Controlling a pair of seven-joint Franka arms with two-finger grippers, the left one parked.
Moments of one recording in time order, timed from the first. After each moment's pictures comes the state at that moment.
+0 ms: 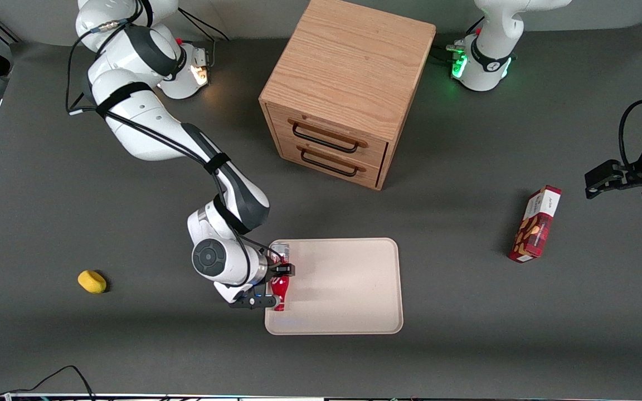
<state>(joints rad) 0.22 1.09 0.37 -1.03 -0.15 2.12 0.48</state>
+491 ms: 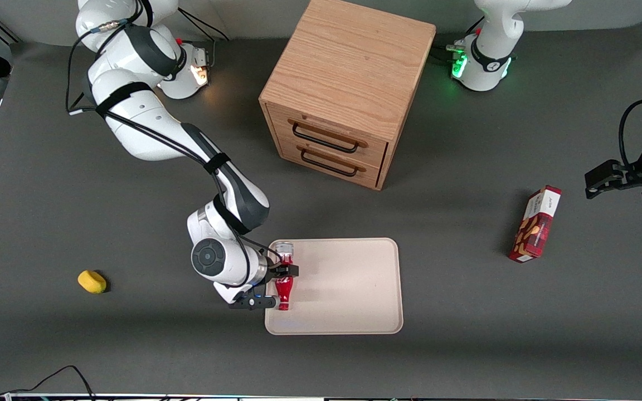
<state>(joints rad) 0.22 1.09 0.37 -1.03 -0.15 2.13 0.48</state>
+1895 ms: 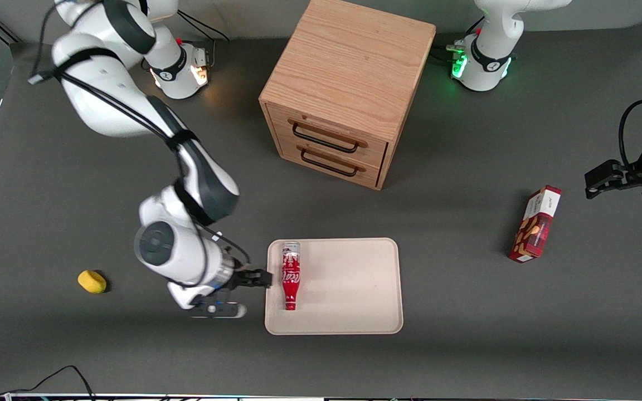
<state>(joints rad) 0.11 0.82 0.37 -1.14 -0.15 2.07 0.48</state>
